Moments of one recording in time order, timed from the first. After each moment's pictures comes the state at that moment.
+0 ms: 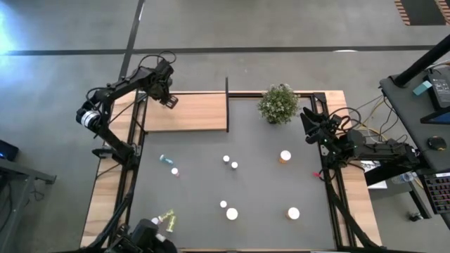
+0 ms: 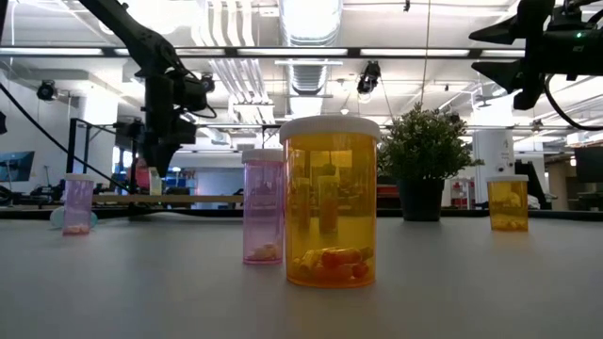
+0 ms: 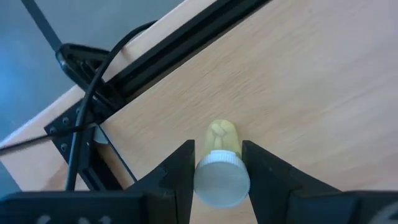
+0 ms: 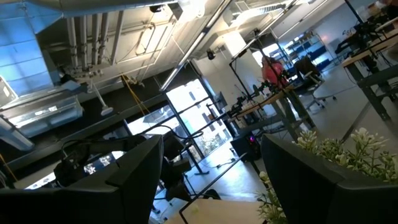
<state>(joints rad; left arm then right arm) 1.05 1.57 1.19 -0.95 -0.19 0.07 -0.07 0.18 0.03 0.60 0.60 0.29</state>
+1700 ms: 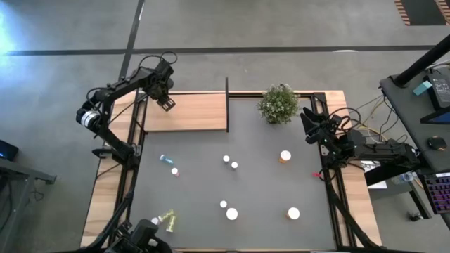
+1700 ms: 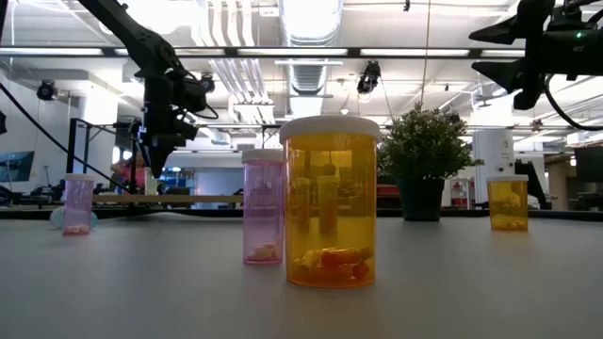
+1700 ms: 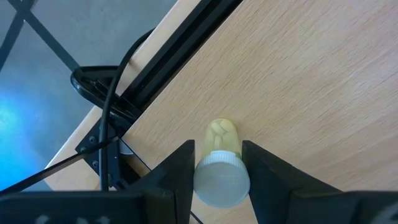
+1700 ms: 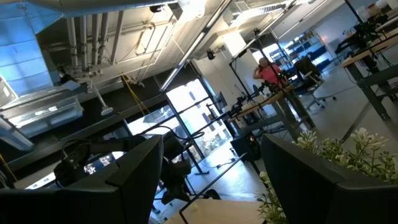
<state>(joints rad) 1.05 1.57 1.18 -0.95 -0.24 0.27 -0.07 0.18 0.03 0.60 0.60 0.29</state>
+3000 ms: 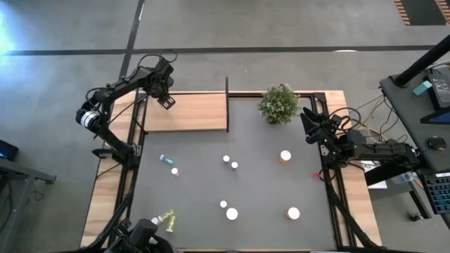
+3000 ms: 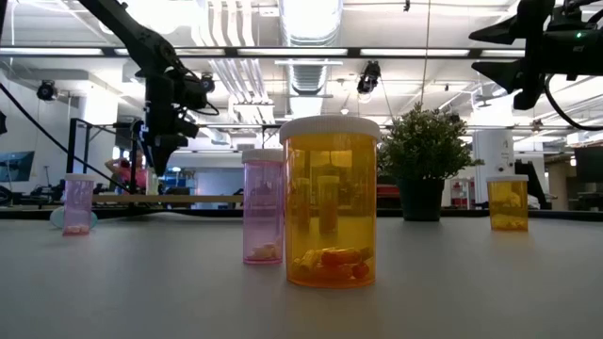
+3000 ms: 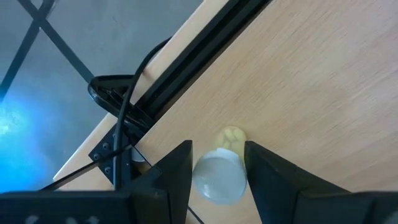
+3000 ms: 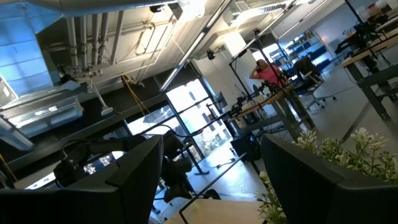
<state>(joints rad) 1.05 1.56 1.19 -0.92 -0.27 0.27 -0.07 0.18 0.03 0.60 0.60 0.29</state>
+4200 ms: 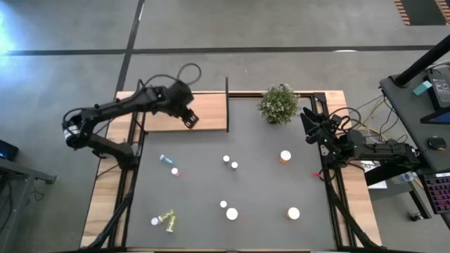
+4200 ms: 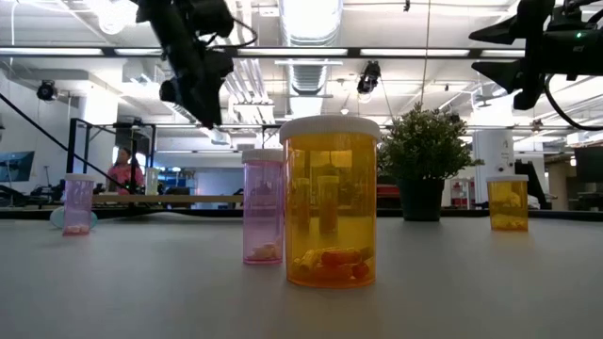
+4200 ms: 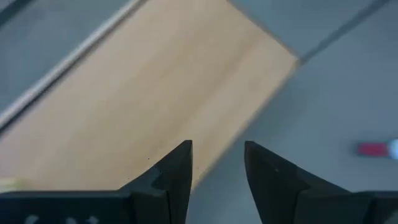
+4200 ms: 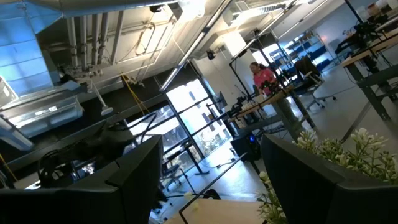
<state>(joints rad) 0.49 1.32 1.17 -0.85 -0.10 -0.26 -0.07 0.18 0.03 0.60 0.60 0.29</state>
